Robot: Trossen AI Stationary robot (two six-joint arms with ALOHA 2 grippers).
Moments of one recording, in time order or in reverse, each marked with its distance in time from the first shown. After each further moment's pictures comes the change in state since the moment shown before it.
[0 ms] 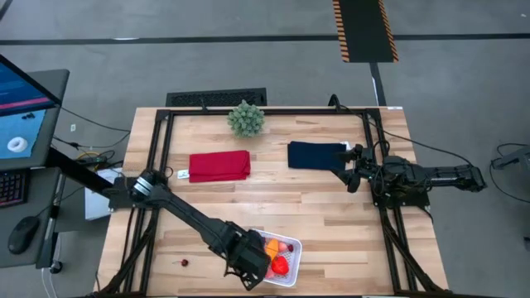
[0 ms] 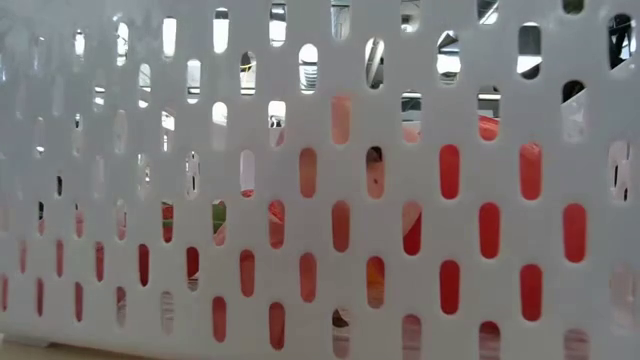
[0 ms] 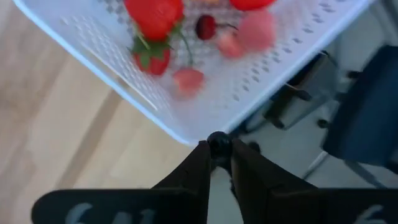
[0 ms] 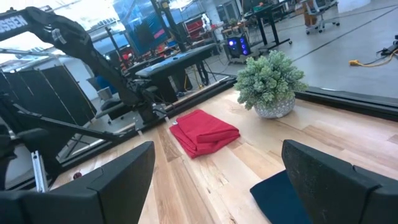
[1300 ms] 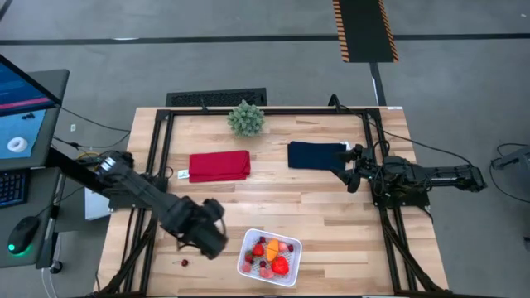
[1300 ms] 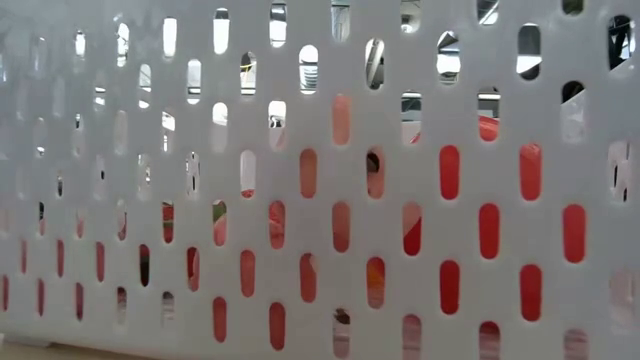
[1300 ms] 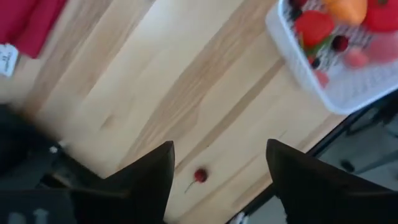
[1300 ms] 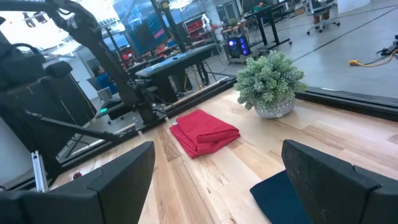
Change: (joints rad) left arm -0.024 -0.265 -0.044 -0.479 -0.225 -0.116; right arm 0.000 0.000 0.000 0.000 0.000 0.000
